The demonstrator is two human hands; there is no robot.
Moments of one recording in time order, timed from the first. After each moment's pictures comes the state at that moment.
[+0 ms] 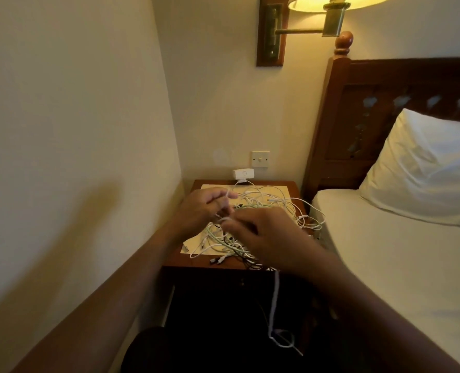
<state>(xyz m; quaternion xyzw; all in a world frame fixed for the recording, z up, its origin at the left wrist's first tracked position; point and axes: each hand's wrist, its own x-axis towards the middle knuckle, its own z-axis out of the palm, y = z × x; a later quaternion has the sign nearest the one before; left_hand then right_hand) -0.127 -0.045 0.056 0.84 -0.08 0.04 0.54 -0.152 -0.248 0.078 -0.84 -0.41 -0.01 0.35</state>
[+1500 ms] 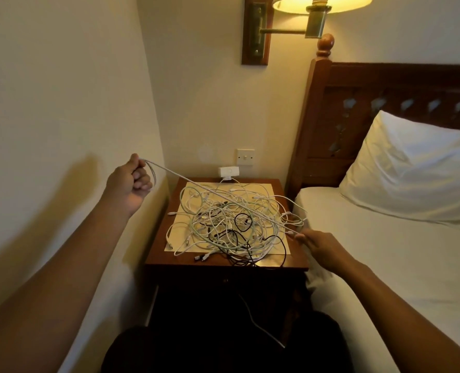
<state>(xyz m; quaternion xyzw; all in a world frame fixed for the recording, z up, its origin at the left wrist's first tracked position) -0.079 0.062 0.058 0.49 0.10 0.15 0.86 -0.032 -0.401 -0.075 -0.95 -0.14 0.06 0.28</state>
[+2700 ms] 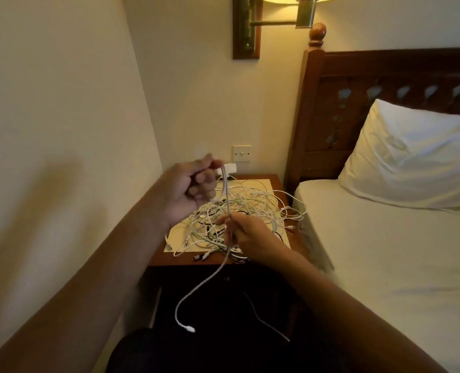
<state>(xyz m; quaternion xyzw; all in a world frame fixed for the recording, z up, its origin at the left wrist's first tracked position) -0.127 -0.076 0.111 0.53 -0.07 -0.10 0.84 -0.111 -0.253 0.006 -0.85 -0.27 0.09 0.45</state>
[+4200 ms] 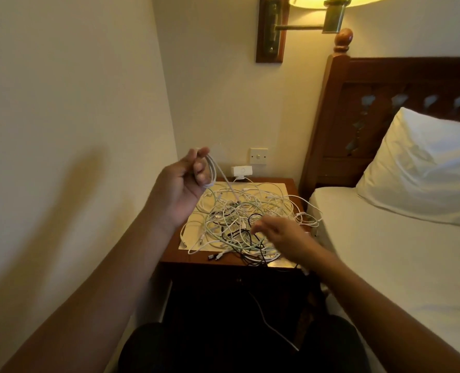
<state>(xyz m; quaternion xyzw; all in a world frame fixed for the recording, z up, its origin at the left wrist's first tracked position) -0.128 -0.036 0.092 0.43 -0.08 0.07 0.90 -0.086 -0.281 0.000 -0.89 -0.26 0.10 0.37</state>
